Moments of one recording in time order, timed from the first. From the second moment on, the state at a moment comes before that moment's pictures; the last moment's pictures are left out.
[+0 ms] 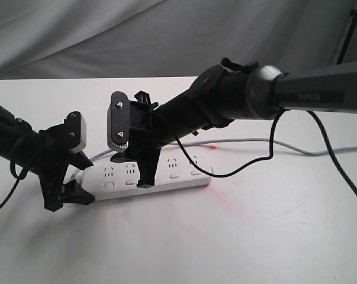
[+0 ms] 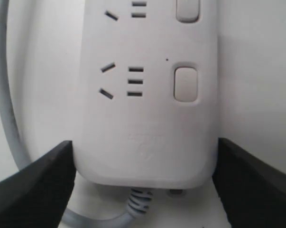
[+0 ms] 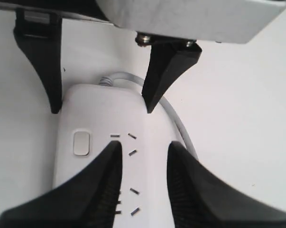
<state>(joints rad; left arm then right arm) -0.22 1.97 -1.00 -0.85 0.70 1.95 0.50 2.14 -1.47 1.08 0.55 -2.02</state>
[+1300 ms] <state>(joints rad) -0.22 1.97 -1.00 -0.85 0.70 1.95 0.50 2.17 -1.40 1.08 0.49 -2.04</state>
